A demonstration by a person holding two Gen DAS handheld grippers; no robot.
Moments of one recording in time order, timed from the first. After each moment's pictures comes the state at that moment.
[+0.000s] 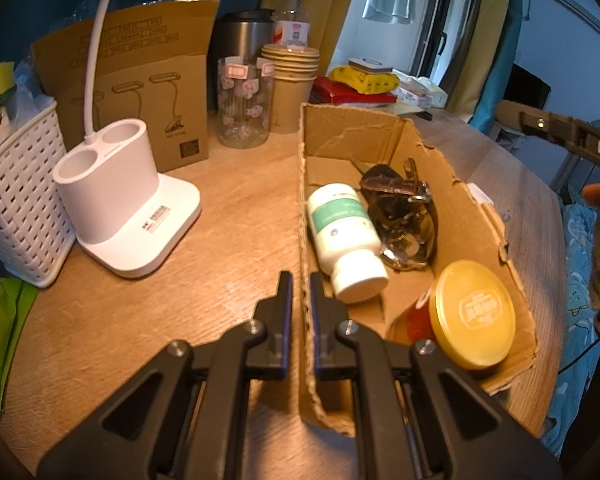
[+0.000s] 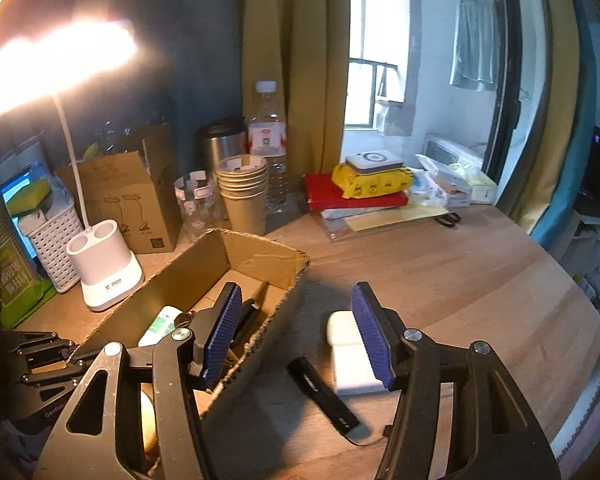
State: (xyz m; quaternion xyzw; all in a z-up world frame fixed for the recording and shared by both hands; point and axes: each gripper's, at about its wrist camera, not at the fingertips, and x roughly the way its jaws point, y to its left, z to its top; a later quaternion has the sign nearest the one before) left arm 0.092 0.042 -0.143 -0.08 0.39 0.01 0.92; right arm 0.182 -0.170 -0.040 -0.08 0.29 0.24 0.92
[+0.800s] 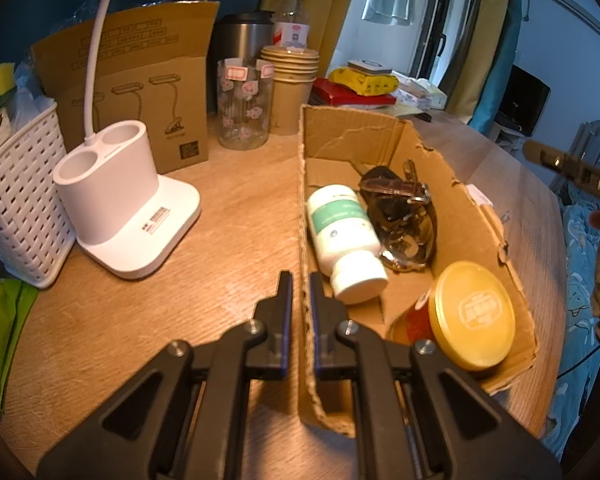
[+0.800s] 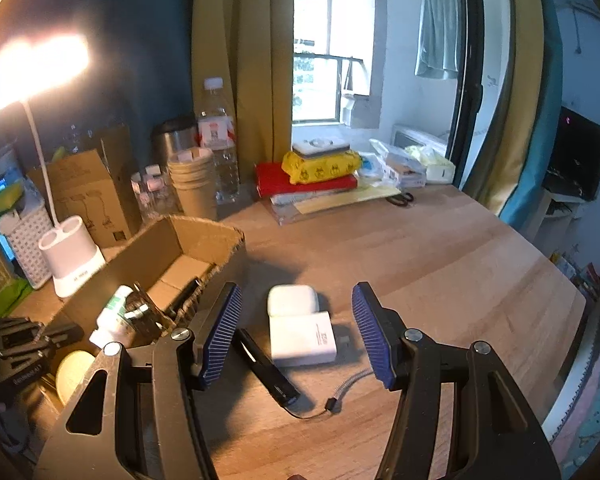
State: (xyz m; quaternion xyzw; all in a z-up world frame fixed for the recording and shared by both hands) left arm 0.092 0.043 -0.142 -0.08 0.38 0.01 0.92; right arm 0.181 -0.216 -0.057 -0.08 0.31 0.19 0.93
